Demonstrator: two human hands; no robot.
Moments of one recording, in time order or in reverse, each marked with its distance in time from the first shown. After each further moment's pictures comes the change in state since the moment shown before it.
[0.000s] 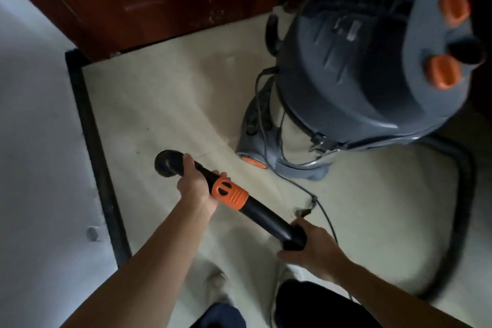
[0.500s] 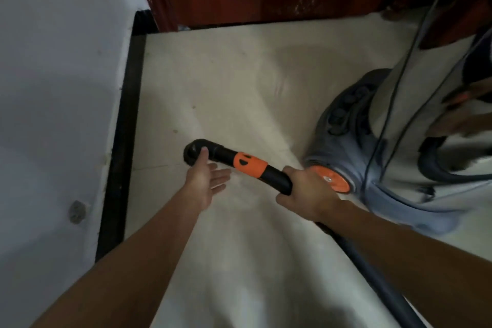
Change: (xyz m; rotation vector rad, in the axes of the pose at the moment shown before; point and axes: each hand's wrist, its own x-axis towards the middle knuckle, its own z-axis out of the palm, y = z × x) left_hand 0.294 -0.015 -0.106 0.268 -0.133 0.165; right_hand 0.286 -0.065 0.126 -0.525 0.188 -0.539
